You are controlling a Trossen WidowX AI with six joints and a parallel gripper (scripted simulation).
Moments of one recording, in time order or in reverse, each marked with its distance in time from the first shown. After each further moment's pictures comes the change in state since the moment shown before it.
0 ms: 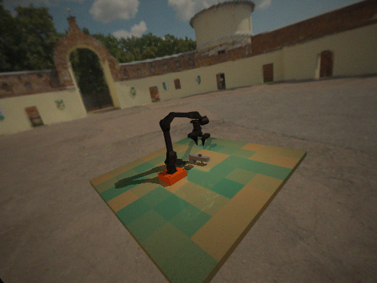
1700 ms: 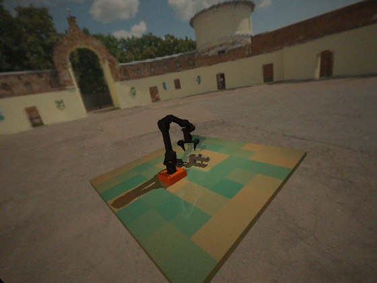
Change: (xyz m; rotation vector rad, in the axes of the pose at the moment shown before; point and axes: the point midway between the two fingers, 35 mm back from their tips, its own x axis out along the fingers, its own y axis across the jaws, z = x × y) arm 0.067 -0.131 -0.012 2.742 -0.044 -0.018
